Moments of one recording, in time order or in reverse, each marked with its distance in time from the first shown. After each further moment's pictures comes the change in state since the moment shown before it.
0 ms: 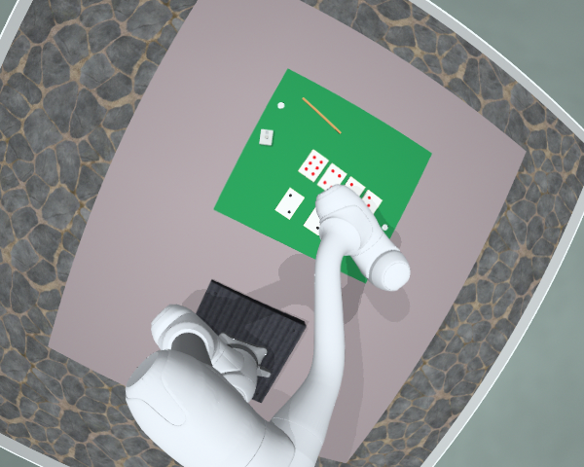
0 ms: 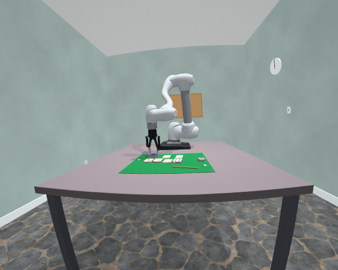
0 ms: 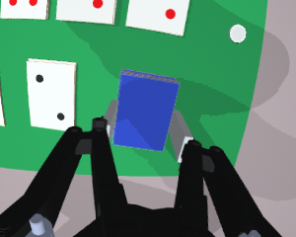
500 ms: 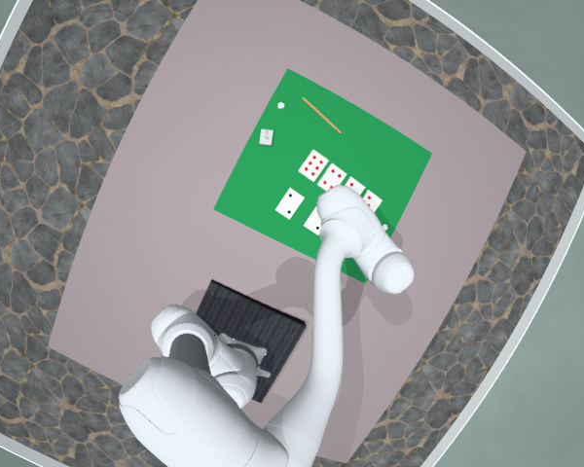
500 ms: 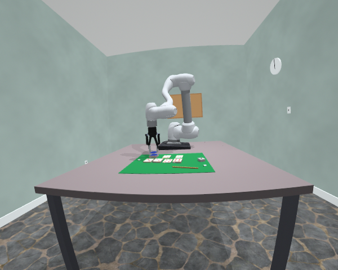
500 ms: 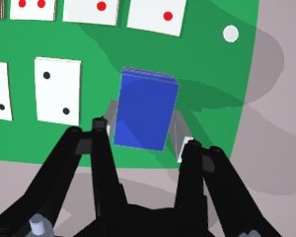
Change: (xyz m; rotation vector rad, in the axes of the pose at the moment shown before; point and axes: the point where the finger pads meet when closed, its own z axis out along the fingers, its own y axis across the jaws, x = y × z) arm 0.000 0.000 -0.020 0.000 0.000 0.000
